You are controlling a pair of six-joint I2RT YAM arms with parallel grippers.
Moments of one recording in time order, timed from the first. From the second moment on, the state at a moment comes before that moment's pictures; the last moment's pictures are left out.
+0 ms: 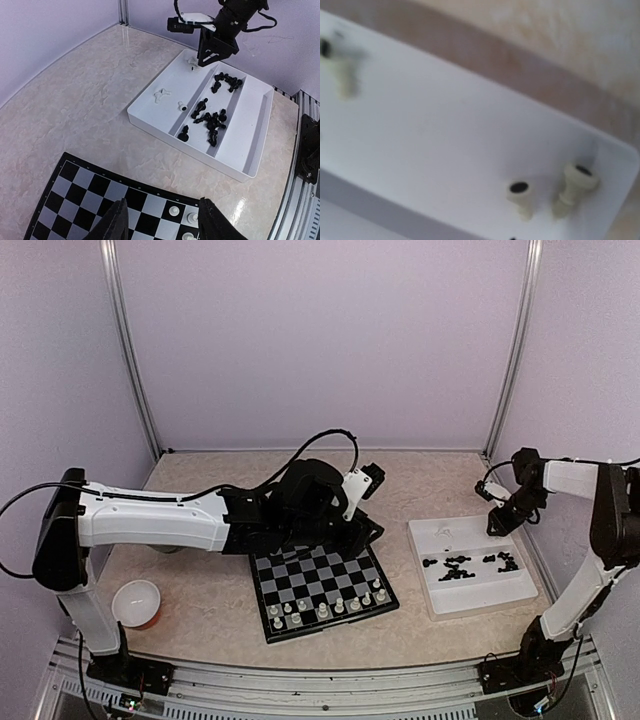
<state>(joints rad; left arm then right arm) -1.16 1.77 1.35 -0.08 -0.14 -0.12 -0.11 1.61 1.06 -0.67 -0.16 -0.59</state>
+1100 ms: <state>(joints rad) -1.08 1.80 1.34 0.01 0.05 -0.19 -0.11 1.88 1.21 -0.67 -0.07 -0.56</state>
